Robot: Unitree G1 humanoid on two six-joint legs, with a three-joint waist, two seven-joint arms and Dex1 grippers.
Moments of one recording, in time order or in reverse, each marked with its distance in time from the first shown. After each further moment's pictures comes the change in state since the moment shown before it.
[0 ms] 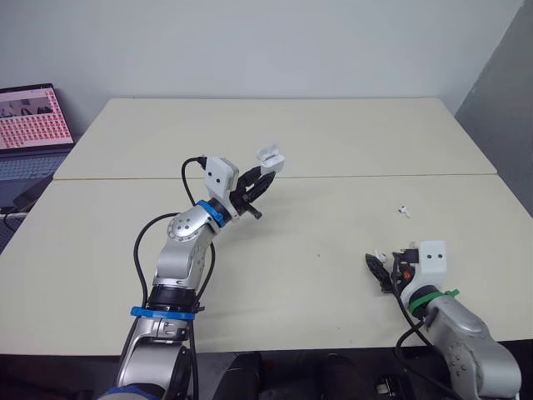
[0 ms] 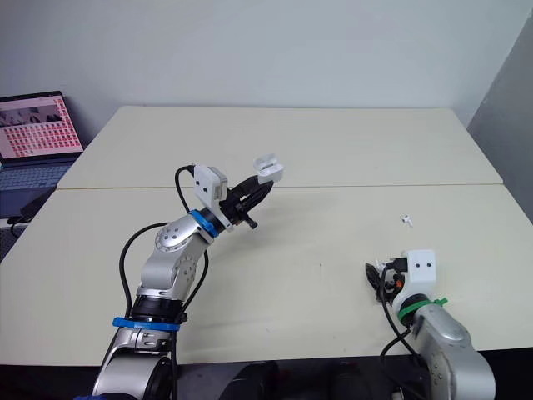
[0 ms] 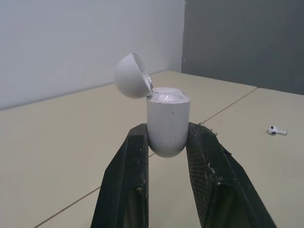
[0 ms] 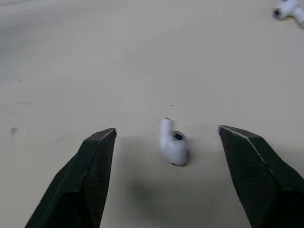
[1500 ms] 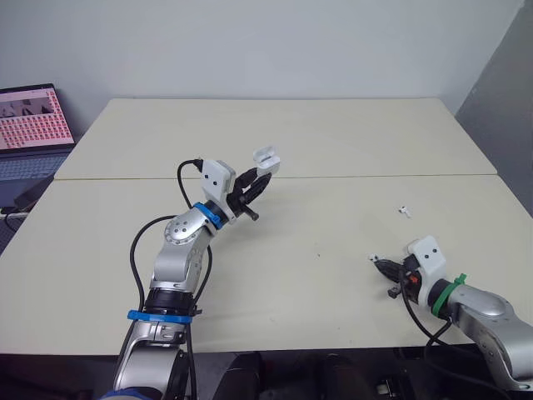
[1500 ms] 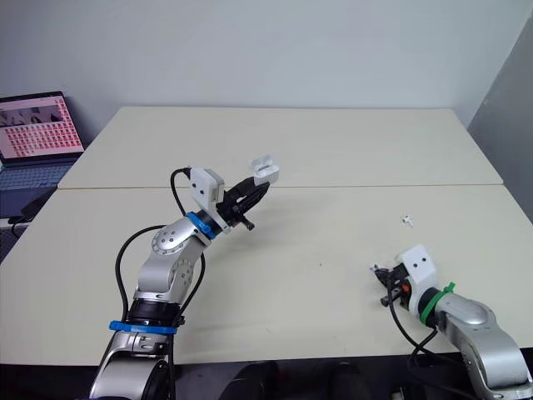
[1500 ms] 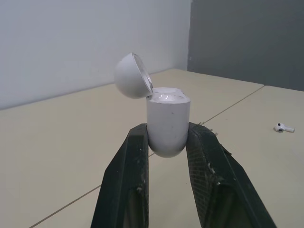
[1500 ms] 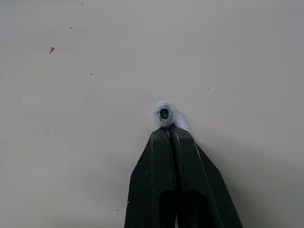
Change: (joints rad) left arm 0.021 0.012 0.002 -0.011 0.001 -0.012 0.024; right arm -0.035 -0.383 0.152 0.171 -0.015 -0.128 0.226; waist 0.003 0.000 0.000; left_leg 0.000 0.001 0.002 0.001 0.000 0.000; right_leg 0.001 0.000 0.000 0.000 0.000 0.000
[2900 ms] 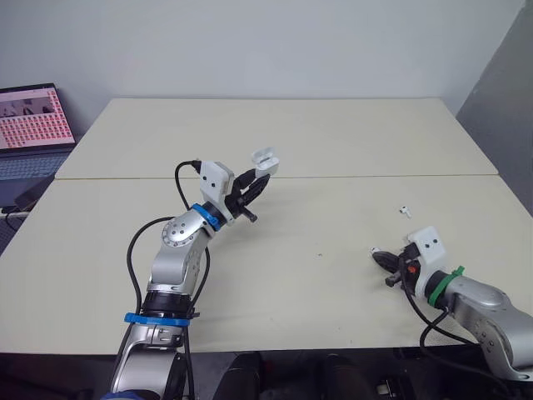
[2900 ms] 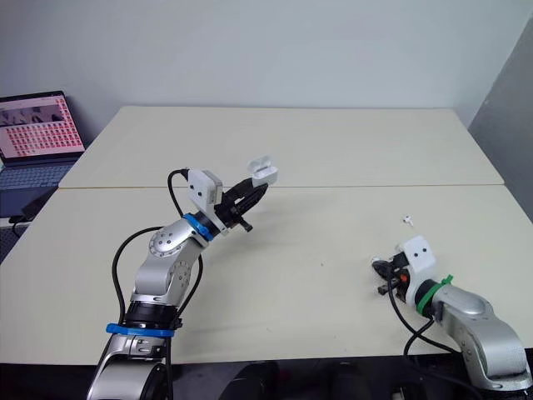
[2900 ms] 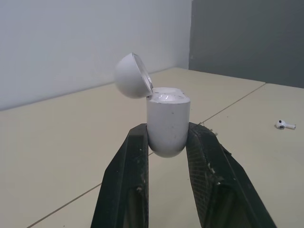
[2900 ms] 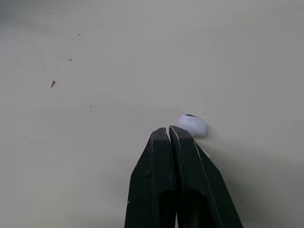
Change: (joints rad) left arm 0.018 0.011 -0.001 -0.025 0.000 0.002 0.001; right arm -0.070 0.040 -0.062 -0.009 0.084 0.110 -0.055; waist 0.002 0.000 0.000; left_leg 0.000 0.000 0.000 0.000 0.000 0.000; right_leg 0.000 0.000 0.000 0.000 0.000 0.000
